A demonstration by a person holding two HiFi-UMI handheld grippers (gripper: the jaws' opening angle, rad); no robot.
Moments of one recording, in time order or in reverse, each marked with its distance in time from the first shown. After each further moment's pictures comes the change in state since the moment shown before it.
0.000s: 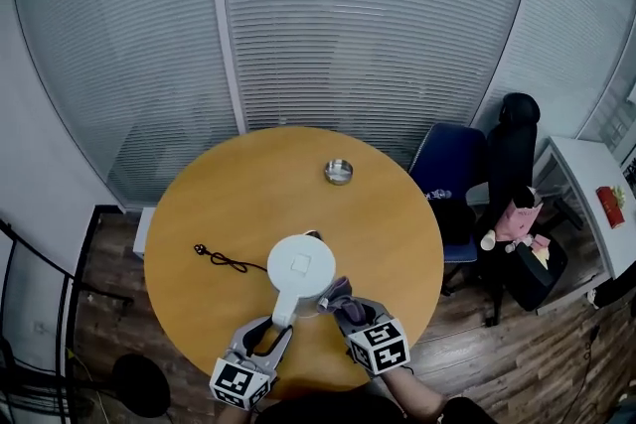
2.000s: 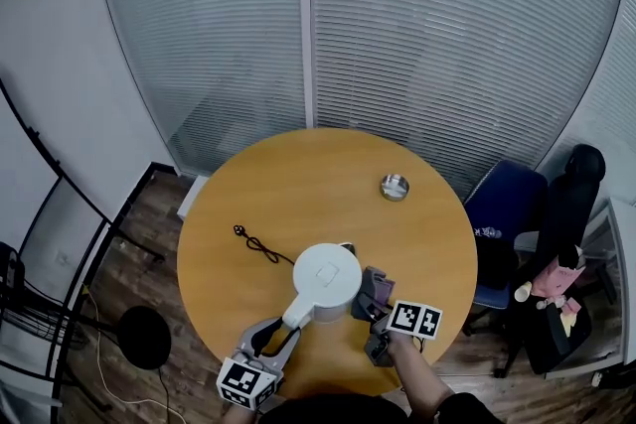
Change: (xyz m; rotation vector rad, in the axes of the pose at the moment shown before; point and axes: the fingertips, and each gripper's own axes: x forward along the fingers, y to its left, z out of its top) left arm -0.009 0.004 -0.002 -0.069 0.006 0.290; right arm 0.075 -0.067 -0.023 0.726 0.090 0.290
